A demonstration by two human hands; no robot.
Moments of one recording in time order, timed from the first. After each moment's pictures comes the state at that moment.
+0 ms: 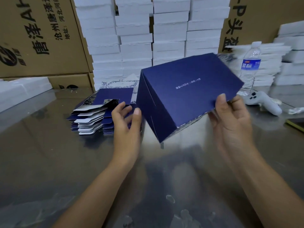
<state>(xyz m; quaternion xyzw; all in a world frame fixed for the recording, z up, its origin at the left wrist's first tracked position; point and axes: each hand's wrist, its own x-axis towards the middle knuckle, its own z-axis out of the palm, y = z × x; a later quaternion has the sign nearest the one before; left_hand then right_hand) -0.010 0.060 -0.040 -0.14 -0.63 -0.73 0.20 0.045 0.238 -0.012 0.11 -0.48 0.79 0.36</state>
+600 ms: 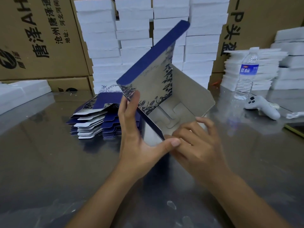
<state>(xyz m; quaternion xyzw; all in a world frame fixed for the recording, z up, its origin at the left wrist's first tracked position) 0.014 0.062 -0.035 -0.33 -0.69 -0.58 0.29 0.045 0.212 -0.038 0.23 -0.76 -0.01 0.61</state>
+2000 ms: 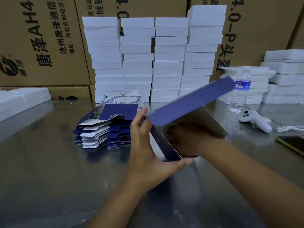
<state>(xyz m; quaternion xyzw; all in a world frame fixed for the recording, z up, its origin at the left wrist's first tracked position) 0.014 0.062 -0.029 -0.36 -0.68 -0.52 0.38 0.005 0.201 0.025 0.08 -1.00 -0.03 0.04</state>
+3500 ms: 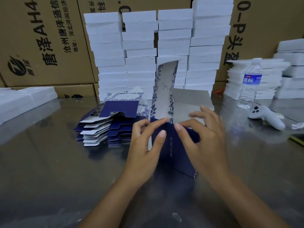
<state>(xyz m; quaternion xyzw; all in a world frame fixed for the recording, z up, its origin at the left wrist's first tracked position) 0.000 0.062 -0.041 -0.27 -0.76 -0.56 0.20 0.039 0.201 -0.018 0.05 -0.83 0.29 0.48</state>
